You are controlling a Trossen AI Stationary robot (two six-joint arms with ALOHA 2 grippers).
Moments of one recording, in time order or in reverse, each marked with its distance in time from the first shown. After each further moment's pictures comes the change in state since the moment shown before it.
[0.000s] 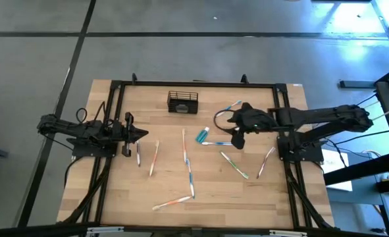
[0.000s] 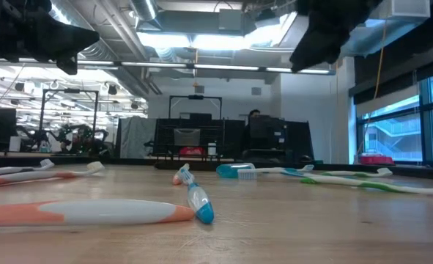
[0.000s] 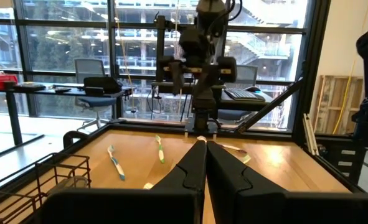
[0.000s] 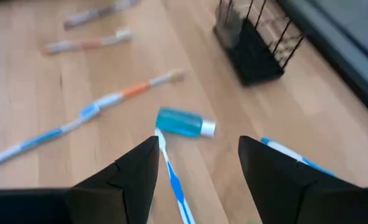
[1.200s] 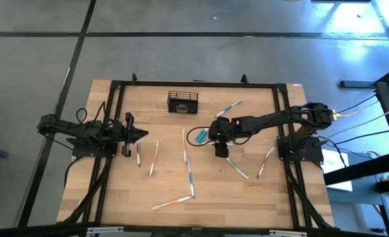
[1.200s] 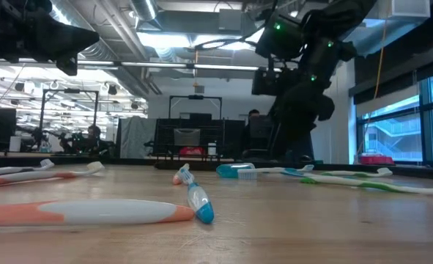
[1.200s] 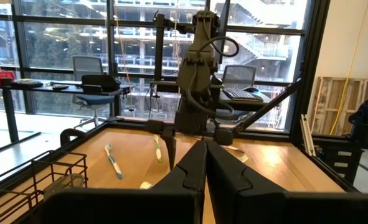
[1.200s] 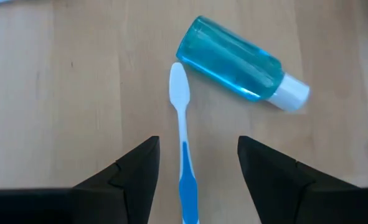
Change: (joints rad) left arm 0.000 0.000 0.000 -0.006 0.004 -0.017; right arm -0.052 0.525 0.010 0.205 -0.171 -0.243
